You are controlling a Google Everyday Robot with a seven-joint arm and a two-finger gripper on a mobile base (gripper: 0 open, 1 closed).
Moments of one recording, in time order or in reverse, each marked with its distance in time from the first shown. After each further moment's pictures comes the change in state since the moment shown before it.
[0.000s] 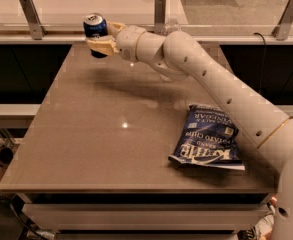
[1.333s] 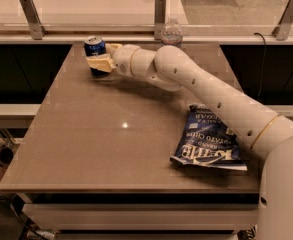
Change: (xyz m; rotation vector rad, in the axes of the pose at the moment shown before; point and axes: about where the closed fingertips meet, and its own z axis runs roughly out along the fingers) arm 0.070 0.017 0.016 -0.011 0.120 0.137
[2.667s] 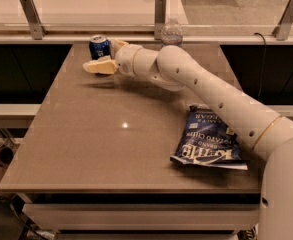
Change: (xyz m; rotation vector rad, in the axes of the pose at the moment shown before) arm 0.001 -0.008 -0.007 0.015 0.001 -0.001
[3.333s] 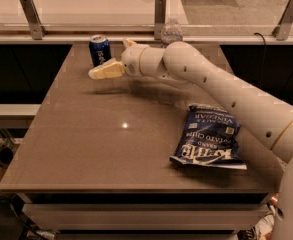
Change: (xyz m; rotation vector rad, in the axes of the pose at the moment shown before) arm 0.001 0.004 -0.029 0.015 0.085 -0.016
